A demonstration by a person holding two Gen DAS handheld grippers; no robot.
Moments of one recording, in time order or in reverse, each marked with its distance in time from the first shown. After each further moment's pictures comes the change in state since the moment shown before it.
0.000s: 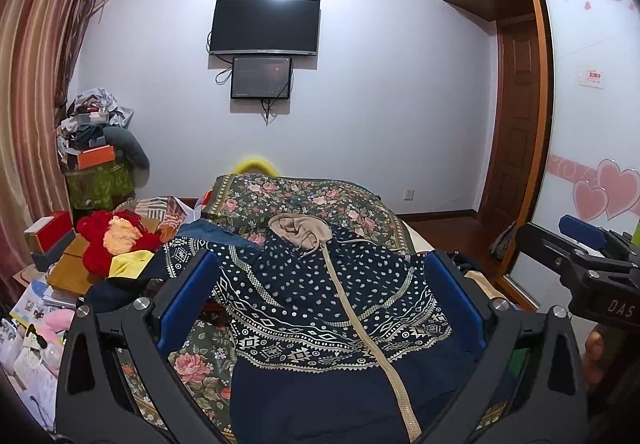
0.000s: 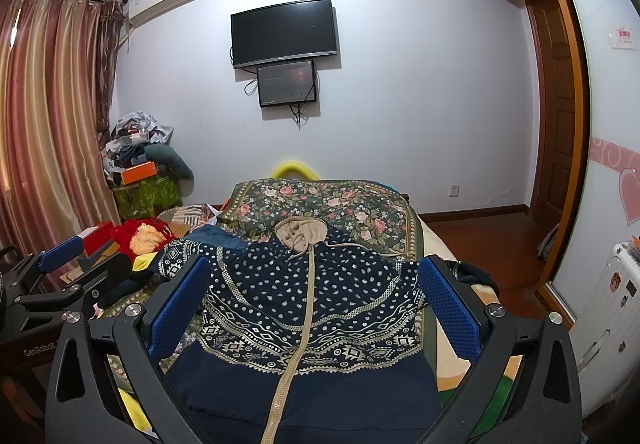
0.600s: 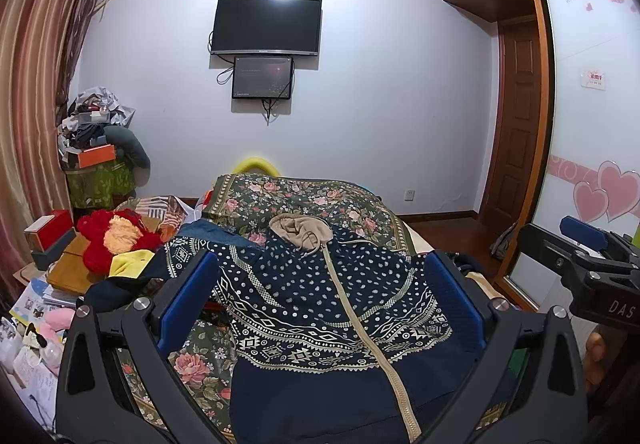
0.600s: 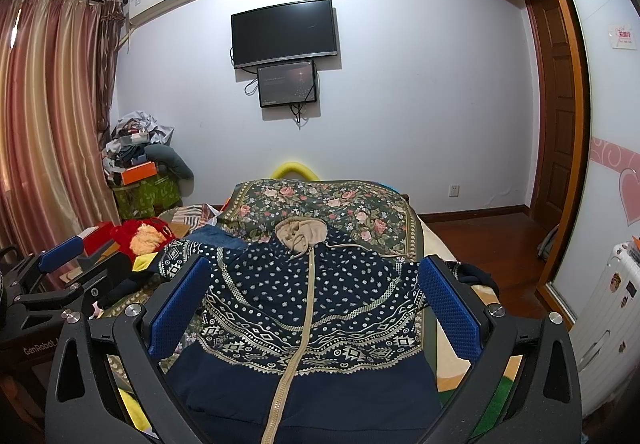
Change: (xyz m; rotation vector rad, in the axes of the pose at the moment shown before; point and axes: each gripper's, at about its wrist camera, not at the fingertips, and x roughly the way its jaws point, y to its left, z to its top) left arm 0.001 0.000 0.000 -0.001 0.000 0.003; right arm -0.001 0.001 0.002 -0.001 0.002 0.000
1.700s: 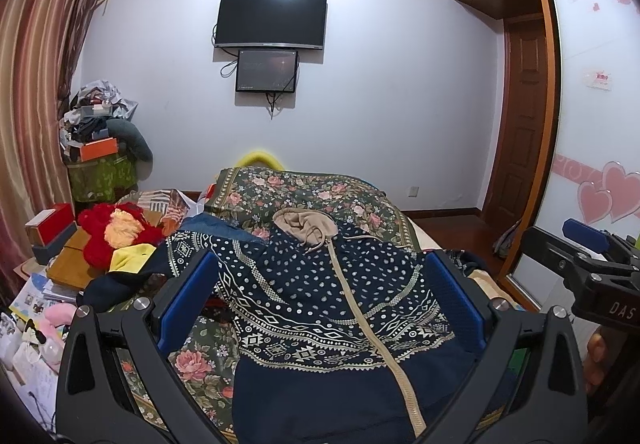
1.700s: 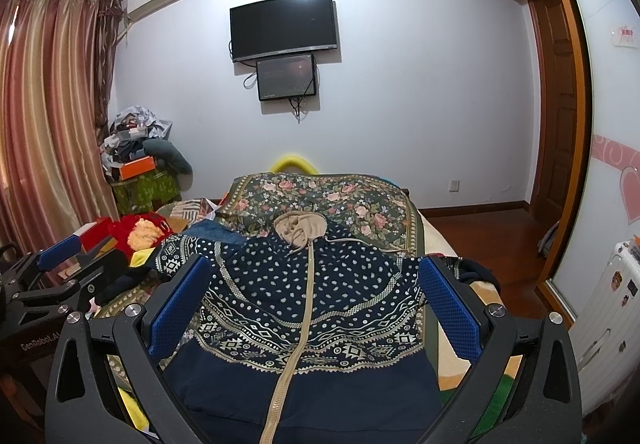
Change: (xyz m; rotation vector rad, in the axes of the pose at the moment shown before) left arm 0.013 0.010 0.000 -0.014 0.026 0.013; right arm 0.012 -0.001 0.001 -0.002 0.035 -0.006
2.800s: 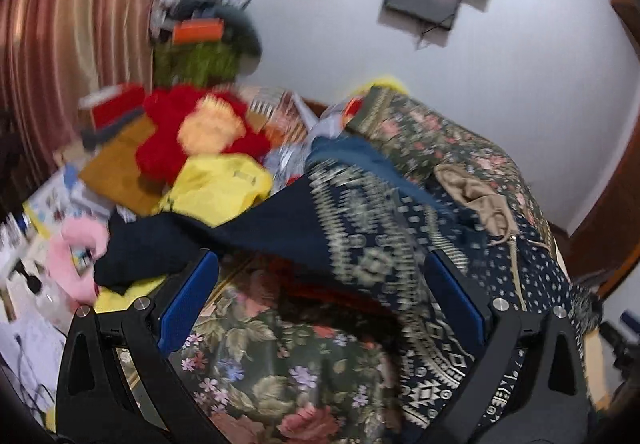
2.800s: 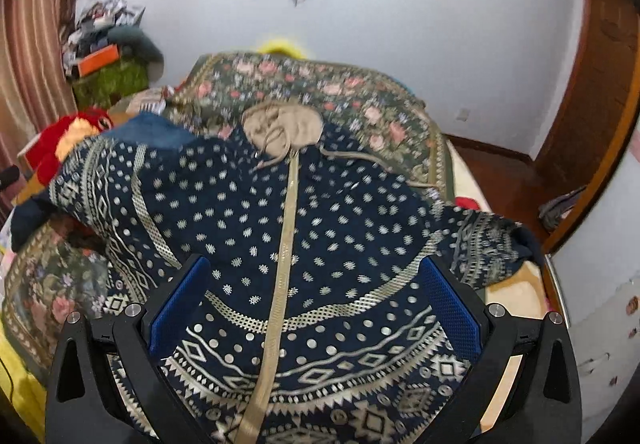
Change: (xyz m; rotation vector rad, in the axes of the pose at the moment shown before) left arm 0.207 0.262 -0.049 -0.364 0.282 0.309; right arm 0.239 0.010 -0.037 -0.119 0.417 -0.066
